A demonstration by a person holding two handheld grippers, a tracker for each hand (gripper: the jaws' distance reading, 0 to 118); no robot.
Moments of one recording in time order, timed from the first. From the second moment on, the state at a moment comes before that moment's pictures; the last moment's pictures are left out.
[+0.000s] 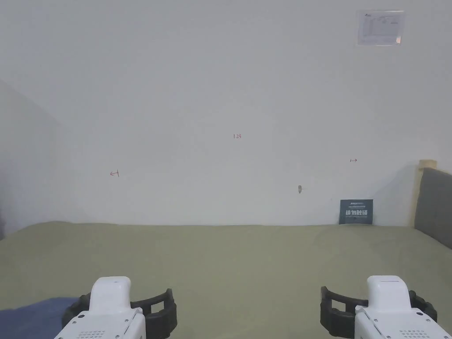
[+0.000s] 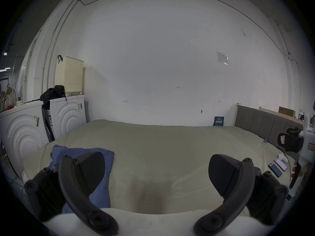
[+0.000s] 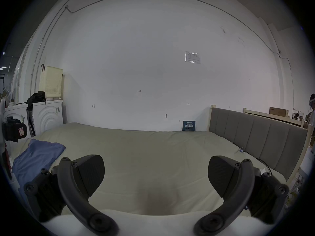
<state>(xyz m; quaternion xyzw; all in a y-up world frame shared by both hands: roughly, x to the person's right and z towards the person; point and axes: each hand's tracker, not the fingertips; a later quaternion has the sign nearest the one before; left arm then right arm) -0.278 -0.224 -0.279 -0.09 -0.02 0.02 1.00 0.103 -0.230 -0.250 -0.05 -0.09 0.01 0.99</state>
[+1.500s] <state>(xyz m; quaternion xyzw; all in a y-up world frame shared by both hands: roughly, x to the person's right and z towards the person) -0.279 -0.229 -0.280 -0.09 -0.03 0.03 1.00 0.102 -0.233 -0.250 -0.05 -0.09 0.02 0.99</state>
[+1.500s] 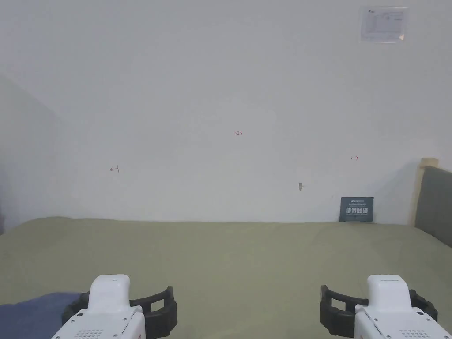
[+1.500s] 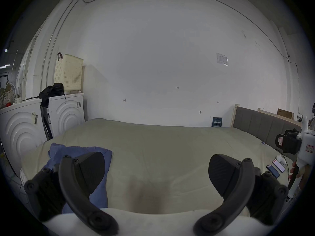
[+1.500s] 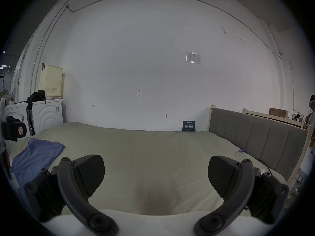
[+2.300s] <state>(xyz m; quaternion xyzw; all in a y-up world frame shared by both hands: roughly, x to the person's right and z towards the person) -0.281 -0.229 -0.281 -0.08 -0.03 0.03 1.00 0.101 -0.235 -0.254 -0.05 -0.09 0.02 0.99</state>
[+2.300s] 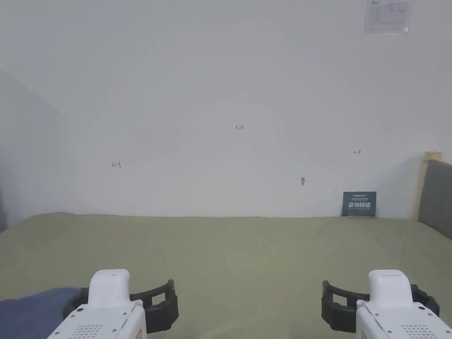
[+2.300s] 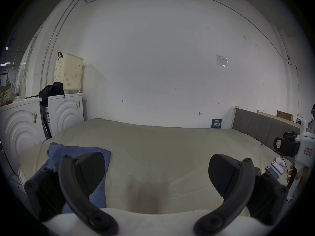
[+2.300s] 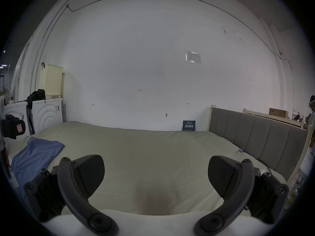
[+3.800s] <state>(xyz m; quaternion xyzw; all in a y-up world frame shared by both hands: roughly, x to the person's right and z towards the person) -0.473 -0.210 -0.214 -0.08 0.20 0.02 0.98 -0.148 -0.224 -0.334 -0.07 0.14 0.02 0.99</state>
